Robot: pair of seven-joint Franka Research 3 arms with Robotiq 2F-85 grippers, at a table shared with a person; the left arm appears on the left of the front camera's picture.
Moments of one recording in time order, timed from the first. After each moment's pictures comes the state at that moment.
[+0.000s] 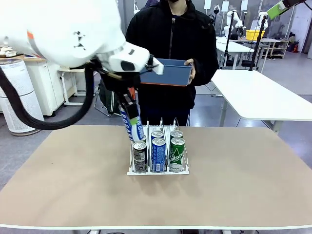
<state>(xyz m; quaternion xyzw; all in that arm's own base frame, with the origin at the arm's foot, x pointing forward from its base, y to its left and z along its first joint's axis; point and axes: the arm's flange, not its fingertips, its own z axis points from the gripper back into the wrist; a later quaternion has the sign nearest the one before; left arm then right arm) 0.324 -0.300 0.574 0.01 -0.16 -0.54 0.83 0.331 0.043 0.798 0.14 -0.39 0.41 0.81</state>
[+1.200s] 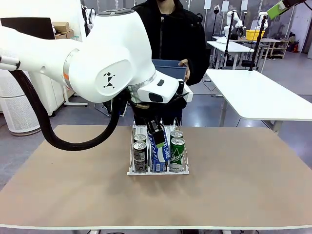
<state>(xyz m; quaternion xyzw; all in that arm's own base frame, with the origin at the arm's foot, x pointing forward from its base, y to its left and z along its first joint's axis) 0.298 -0.362 0.522 -0.01 -0.17 -0.60 0.78 0.331 0.043 0.798 0.14 -0.39 0.41 0.81</state>
